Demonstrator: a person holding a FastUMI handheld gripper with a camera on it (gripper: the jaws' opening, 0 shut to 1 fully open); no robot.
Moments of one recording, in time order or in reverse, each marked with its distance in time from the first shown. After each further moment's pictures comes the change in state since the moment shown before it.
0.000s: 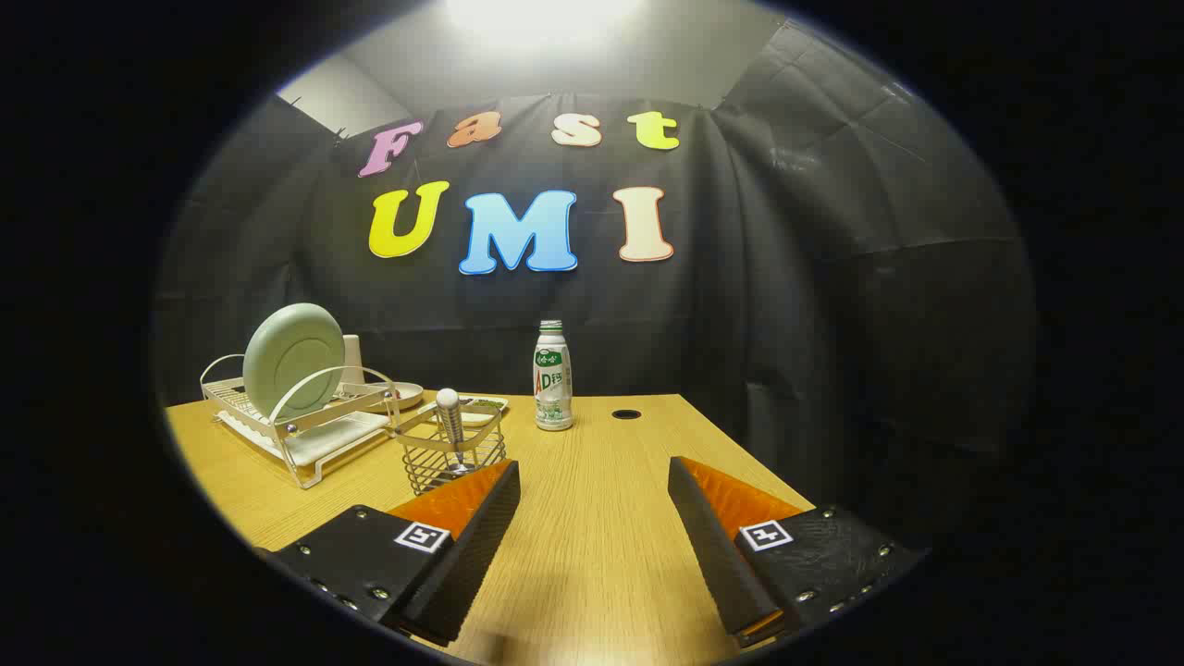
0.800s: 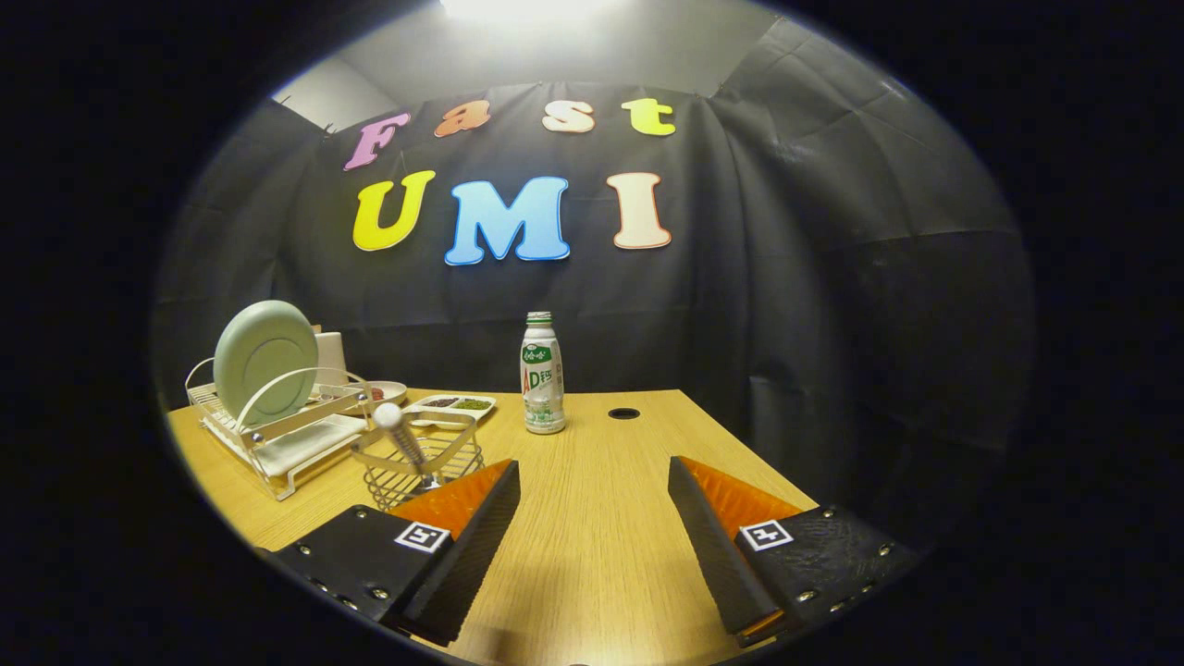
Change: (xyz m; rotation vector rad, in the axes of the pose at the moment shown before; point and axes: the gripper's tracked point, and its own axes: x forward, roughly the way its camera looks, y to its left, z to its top) arm 0.065 -0.009 0.007 0.002 0.021 -0.040
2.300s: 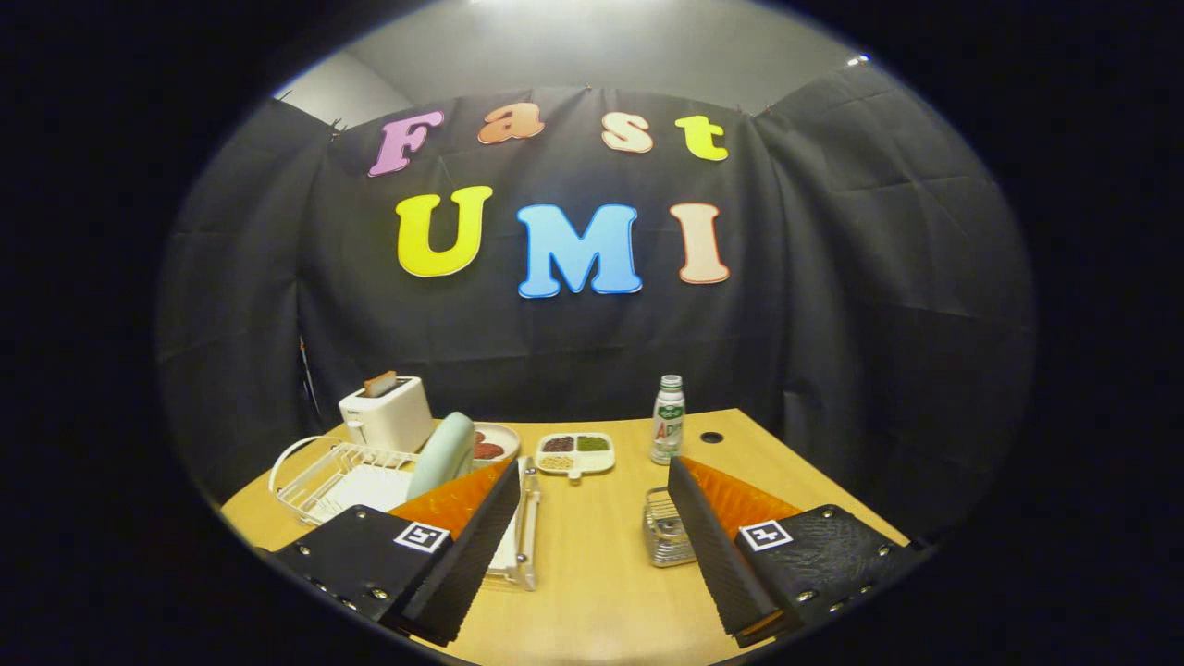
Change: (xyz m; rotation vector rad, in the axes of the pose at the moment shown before) arm -0.093 0.268 0.148 0.044 0.106 0.031
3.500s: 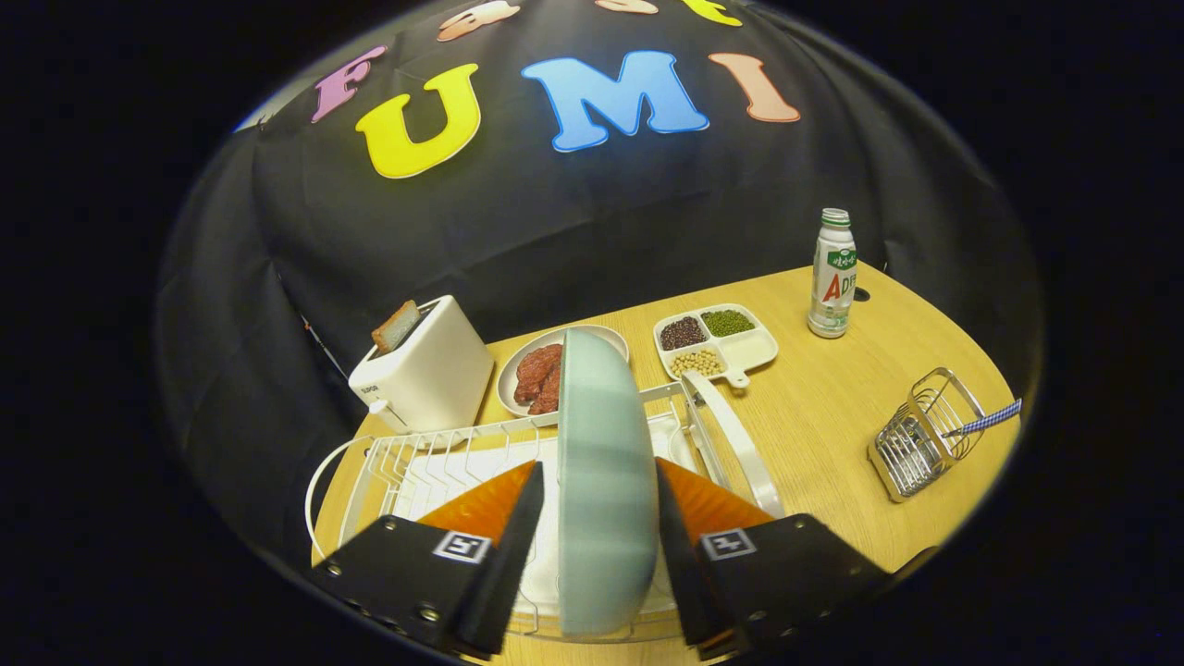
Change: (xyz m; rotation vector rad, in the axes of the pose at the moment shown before) arm 0.162 0.148 -0.098 0.205 0.440 0.077
